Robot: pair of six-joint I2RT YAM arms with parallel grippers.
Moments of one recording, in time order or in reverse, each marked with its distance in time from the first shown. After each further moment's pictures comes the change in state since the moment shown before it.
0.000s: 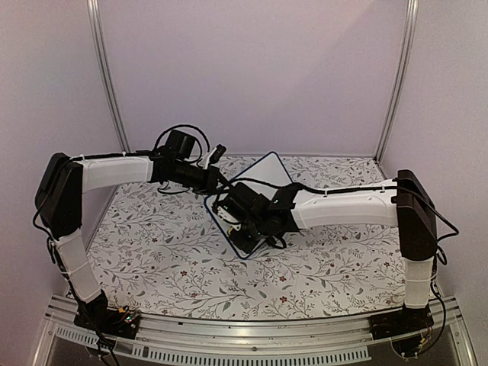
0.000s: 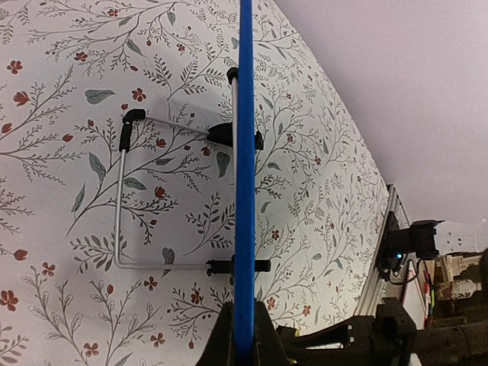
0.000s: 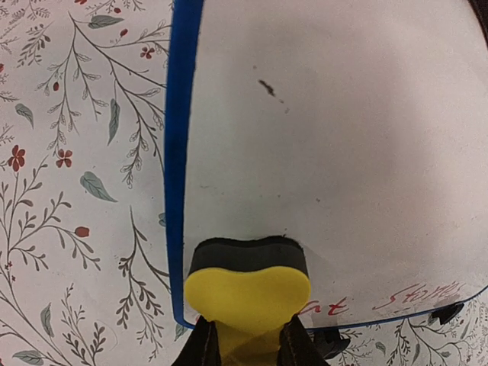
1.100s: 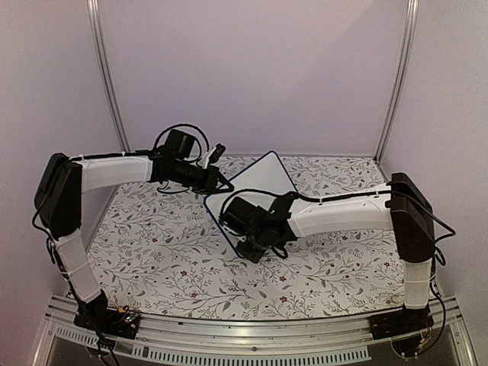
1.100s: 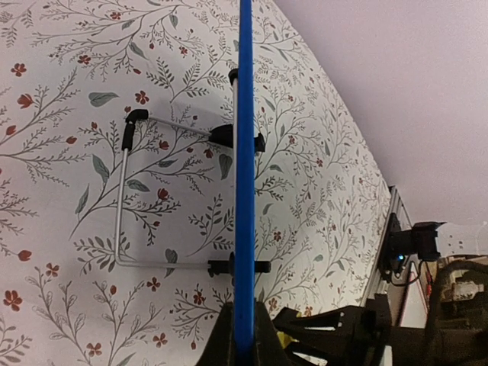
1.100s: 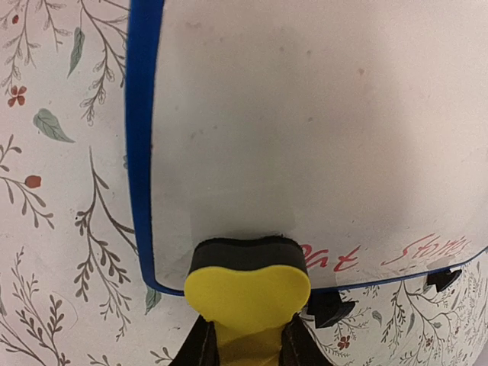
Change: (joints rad) left arm 0.002 -0.005 0.000 0.000 0.003 0.003; right arm 0.026 0.018 -0.056 -0.076 0.087 0.020
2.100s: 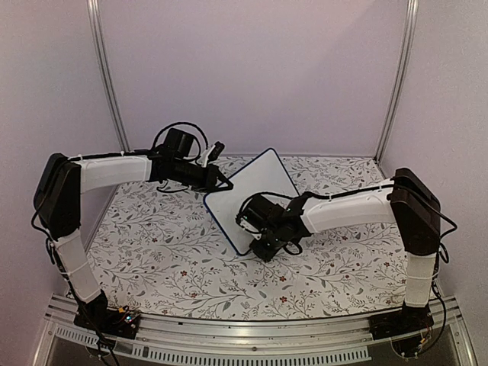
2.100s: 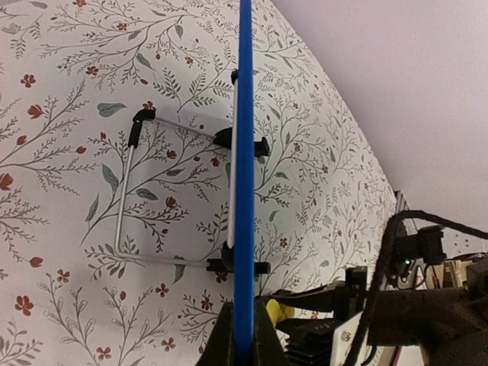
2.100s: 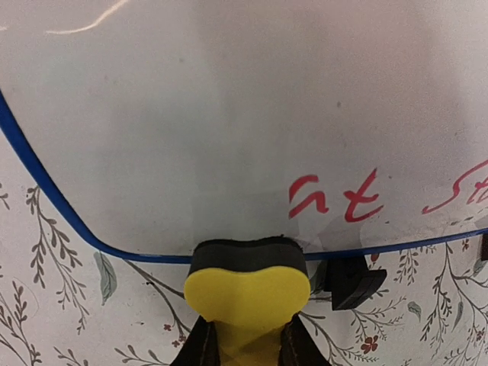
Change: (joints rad) left arm 0.002 -0.006 0.000 0.012 -0.021 0.008; right arm -0.111 -0.049 -0.169 0.129 -0.153 0.059
